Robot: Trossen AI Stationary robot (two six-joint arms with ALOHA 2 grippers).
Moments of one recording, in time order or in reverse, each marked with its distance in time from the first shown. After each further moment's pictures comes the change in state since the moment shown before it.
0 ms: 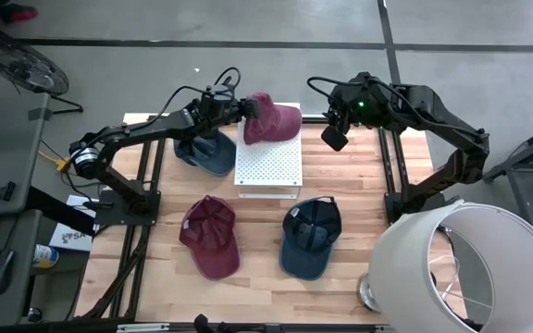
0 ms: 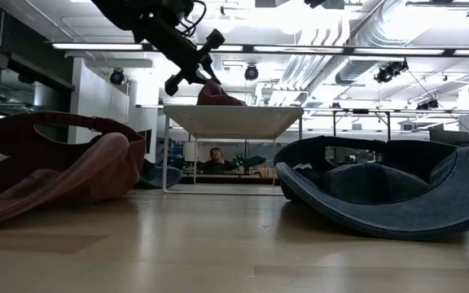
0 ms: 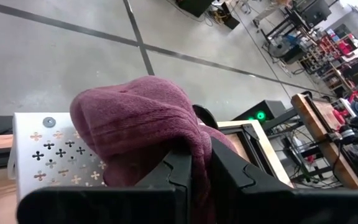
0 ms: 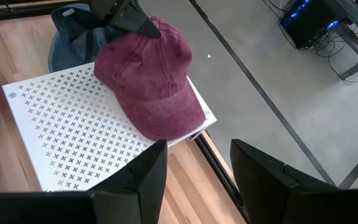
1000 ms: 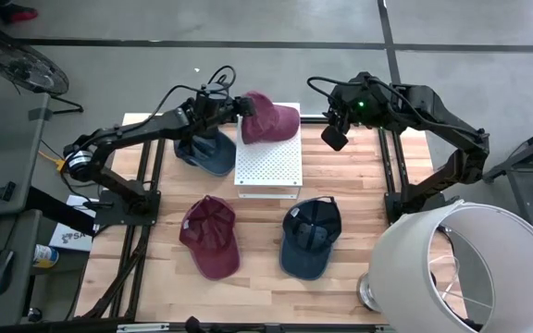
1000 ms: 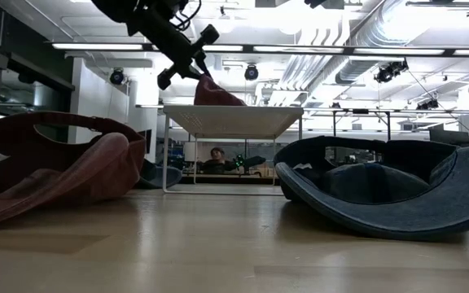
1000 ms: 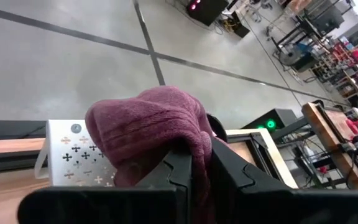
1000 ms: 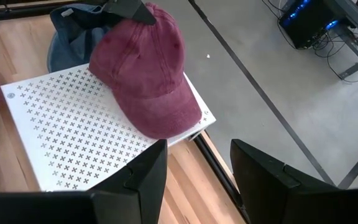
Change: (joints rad) left arm 0.001 -0.049 0.001 -0.059 -0.058 0.001; right arm 0.000 0.000 0.000 0.000 0.003 0.000
